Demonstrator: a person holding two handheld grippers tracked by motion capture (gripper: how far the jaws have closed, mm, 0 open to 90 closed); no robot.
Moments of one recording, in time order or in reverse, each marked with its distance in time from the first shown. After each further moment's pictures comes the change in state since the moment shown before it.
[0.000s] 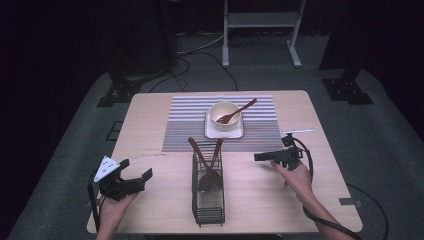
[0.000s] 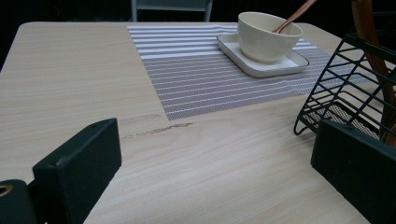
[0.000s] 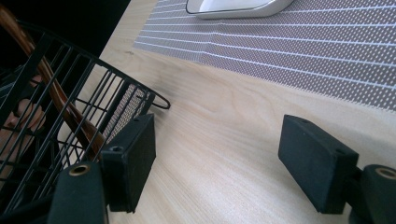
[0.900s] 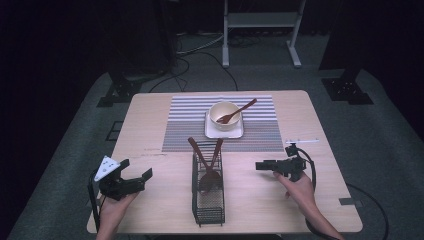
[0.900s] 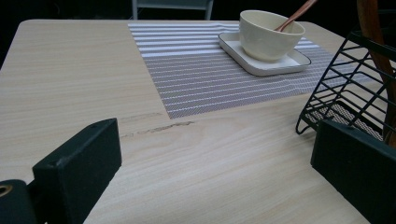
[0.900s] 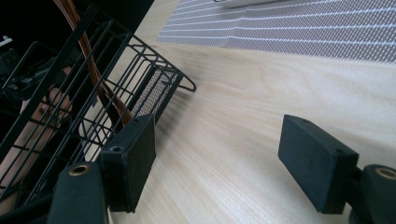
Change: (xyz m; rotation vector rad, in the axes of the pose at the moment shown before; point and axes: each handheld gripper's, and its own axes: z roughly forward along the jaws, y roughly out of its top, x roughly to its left) left arm 0.001 0.000 0.001 0.006 0.003 -0.001; right arm 0.011 -0.031 -0.010 -0.043 0.062 -0.017
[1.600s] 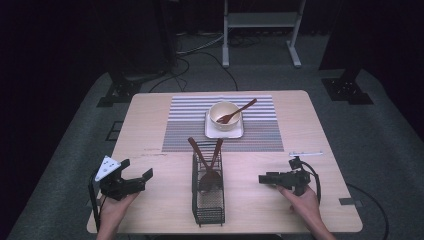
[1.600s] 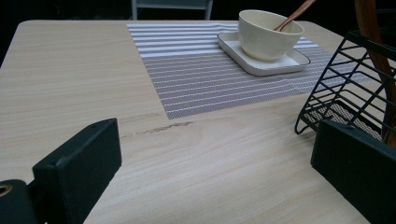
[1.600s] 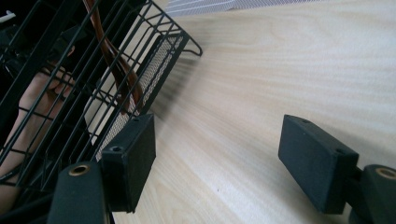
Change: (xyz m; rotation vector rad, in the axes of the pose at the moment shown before) left arm -0.002 0.000 0.001 0.000 -0.001 0.004; right arm 0.004 -0.036 -0.009 0.018 0.009 0.008
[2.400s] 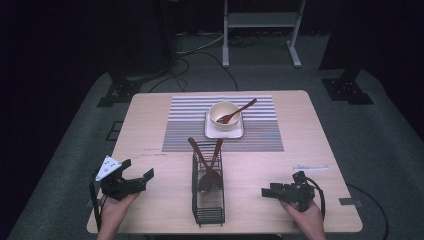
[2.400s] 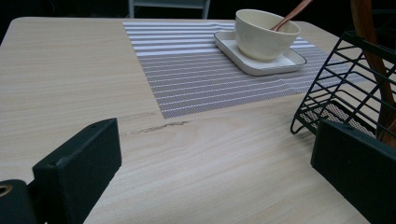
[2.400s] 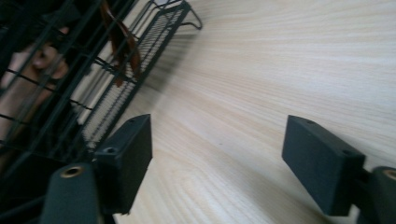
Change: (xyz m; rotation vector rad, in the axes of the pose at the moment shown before) left arm -0.001 0.000 0.001 0.005 -0.014 -0.012; right arm 0.010 -0.039 -0.008 -0.035 -0.053 -0.050
